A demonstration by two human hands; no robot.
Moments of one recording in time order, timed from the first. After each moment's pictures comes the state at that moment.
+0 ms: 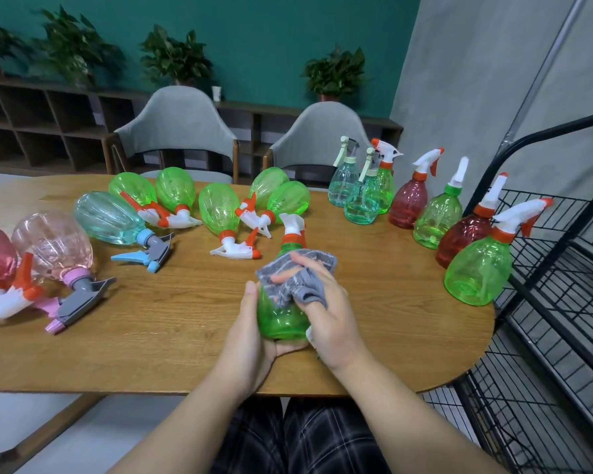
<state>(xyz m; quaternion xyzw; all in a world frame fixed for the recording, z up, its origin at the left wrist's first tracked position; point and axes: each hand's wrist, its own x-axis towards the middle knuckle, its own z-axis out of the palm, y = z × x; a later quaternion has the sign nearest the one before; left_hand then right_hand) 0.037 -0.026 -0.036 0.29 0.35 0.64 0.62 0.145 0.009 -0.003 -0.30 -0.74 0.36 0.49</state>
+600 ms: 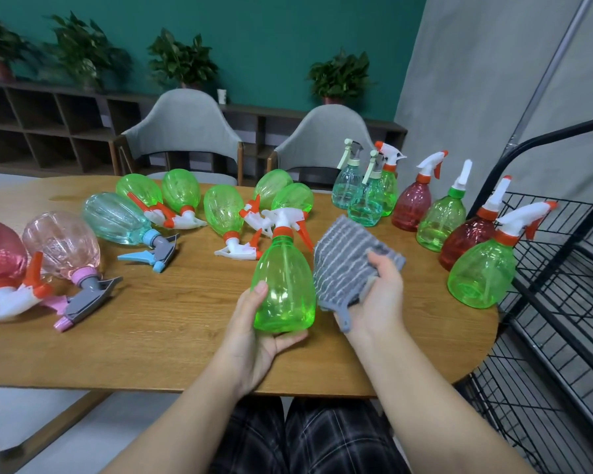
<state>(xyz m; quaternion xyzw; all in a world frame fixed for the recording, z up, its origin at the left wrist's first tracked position) 0.026 -0.023 -0.042 0.21 0.31 0.65 0.66 0.158 0.017 0.035 -0.32 -0.23 0.69 0.61</state>
